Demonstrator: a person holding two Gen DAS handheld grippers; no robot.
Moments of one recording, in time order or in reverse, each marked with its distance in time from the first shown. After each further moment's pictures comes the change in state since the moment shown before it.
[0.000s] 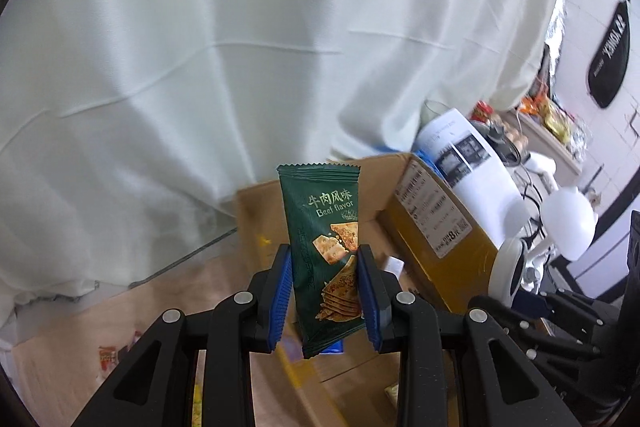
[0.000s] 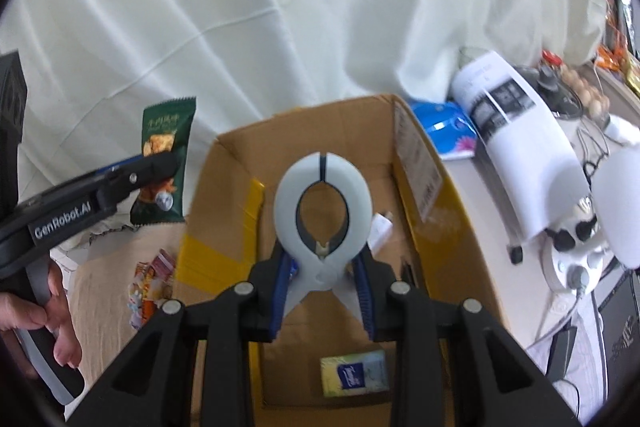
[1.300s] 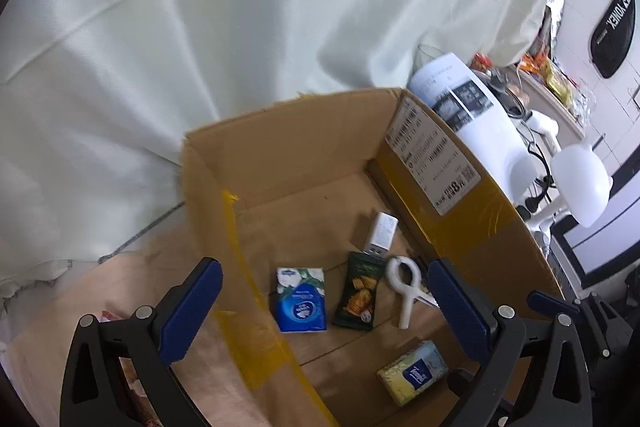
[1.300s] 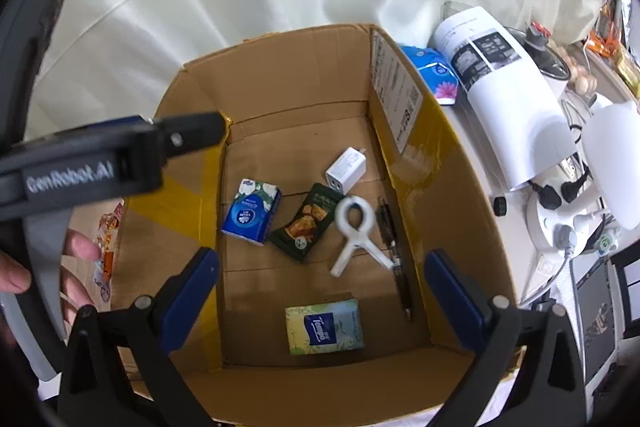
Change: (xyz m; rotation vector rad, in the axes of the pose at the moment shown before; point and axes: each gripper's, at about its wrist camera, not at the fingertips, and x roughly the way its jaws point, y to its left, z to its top) left arm 0.051 -0.010 -0.024 0.010 0.140 -0.014; right arm 0.019 0.007 -0.034 -0.047 0.129 -0.108
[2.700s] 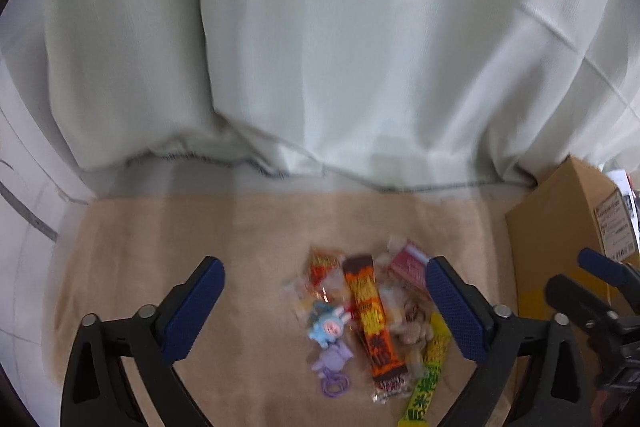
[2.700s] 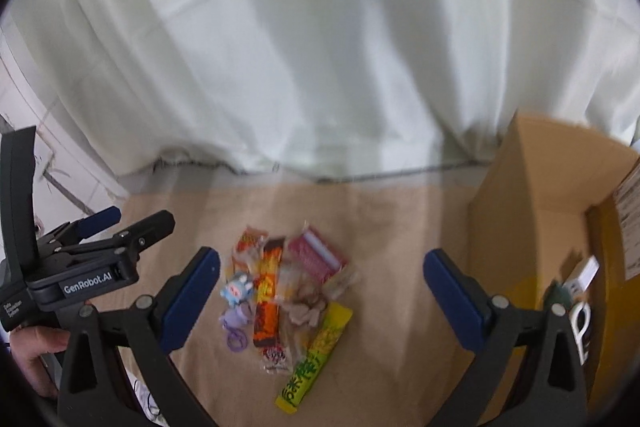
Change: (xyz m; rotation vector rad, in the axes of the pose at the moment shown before) left arm -0.098 0.303 -0.154 -0.477 -0.031 0.335; right arm 0.055 0.253 0.045 -0.283 0.023 0.299
